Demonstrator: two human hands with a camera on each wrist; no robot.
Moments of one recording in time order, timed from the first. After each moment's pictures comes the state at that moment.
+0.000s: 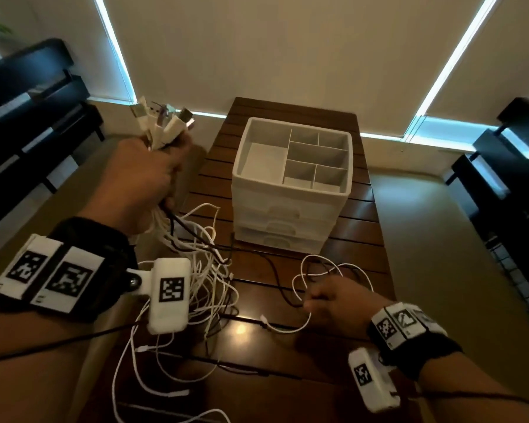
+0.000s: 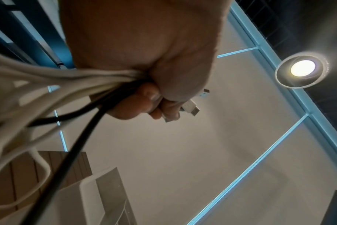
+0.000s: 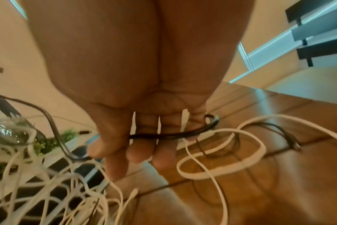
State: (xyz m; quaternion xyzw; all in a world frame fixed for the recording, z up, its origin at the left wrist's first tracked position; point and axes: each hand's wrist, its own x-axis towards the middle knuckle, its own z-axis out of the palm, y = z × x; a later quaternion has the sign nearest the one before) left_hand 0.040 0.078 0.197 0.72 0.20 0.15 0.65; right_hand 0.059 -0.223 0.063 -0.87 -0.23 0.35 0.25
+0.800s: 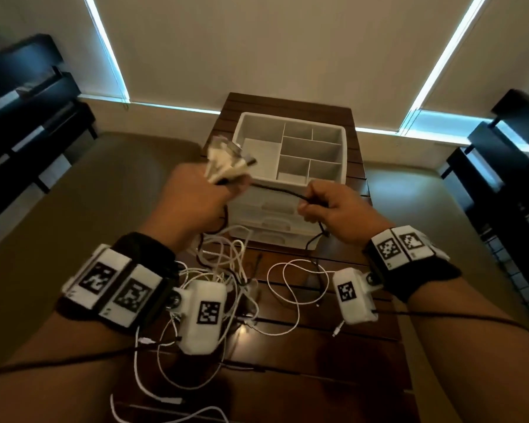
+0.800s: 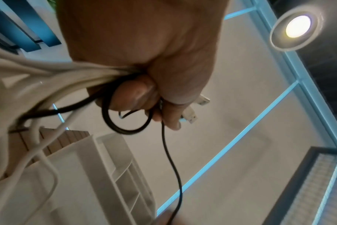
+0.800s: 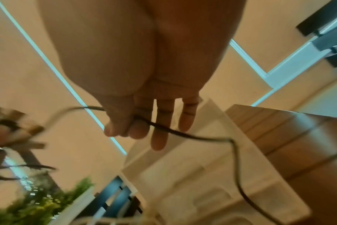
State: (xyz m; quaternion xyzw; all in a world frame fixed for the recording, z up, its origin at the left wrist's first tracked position) left_hand 0.044 0.024 0.175 0.82 0.13 0.11 0.54; right_hand 0.119 -0.195 0.142 -0.89 -0.25 0.11 0.37
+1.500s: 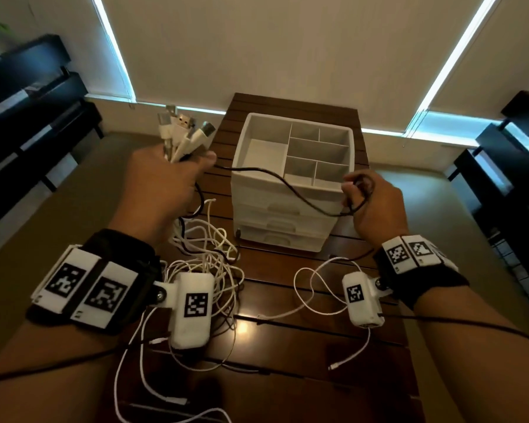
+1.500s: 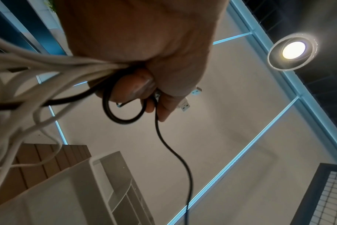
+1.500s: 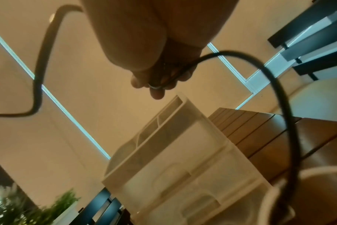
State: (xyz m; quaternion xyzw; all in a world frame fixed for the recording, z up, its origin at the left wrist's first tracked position) left_hand 0.042 0.051 0.185 0.74 0.22 0.22 0.60; right_hand 0.140 -0.217 0.116 -0.88 -0.12 -0.16 0.43
